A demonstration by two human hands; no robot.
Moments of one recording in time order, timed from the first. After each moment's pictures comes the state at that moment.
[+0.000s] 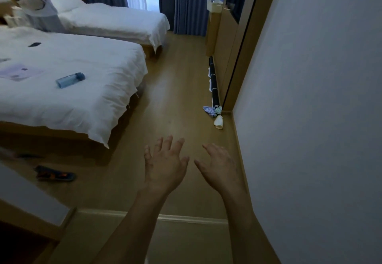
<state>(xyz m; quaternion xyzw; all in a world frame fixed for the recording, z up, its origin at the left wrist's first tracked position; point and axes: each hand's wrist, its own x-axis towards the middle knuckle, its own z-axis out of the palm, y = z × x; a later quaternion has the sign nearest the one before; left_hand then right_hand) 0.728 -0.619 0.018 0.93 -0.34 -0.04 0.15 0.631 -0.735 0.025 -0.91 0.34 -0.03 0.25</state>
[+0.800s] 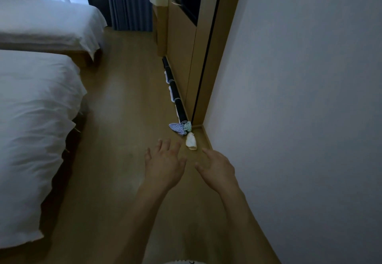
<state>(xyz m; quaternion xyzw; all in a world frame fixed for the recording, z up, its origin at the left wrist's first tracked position) 1.056 -0.933 -0.002 0.87 -0.47 -0.10 0.15 0.921 -1.011 0.011 -0.84 0.47 -0.06 0.25</state>
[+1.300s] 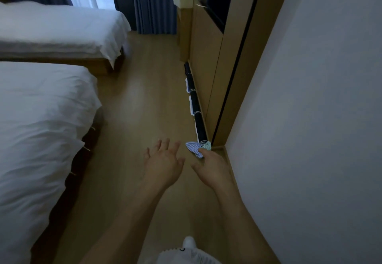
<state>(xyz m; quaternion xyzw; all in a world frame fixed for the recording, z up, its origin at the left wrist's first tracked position) 1.243 -1.150 -0.029 0.90 -0.41 -0.11 0.13 1.125 -1.249 -0.033 -0.86 0.40 -0.04 0.31</state>
